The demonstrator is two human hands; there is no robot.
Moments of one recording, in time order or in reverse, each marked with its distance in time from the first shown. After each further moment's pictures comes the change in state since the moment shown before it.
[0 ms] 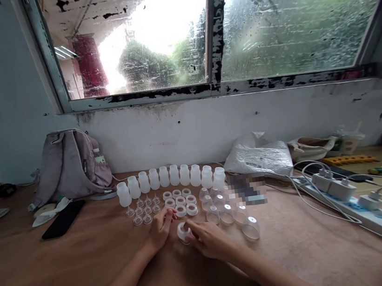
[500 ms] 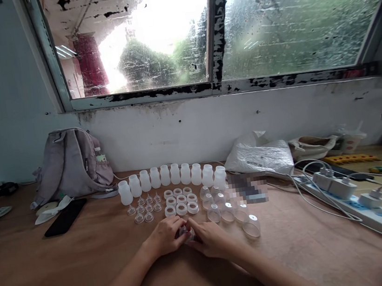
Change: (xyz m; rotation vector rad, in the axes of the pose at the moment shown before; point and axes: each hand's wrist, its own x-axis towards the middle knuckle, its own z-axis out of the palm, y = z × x) left_hand -0.009 0.013 0.001 0.480 -0.314 0.312; right_hand -0.001 0.003 0.009 -0.183 -0.125 0.048
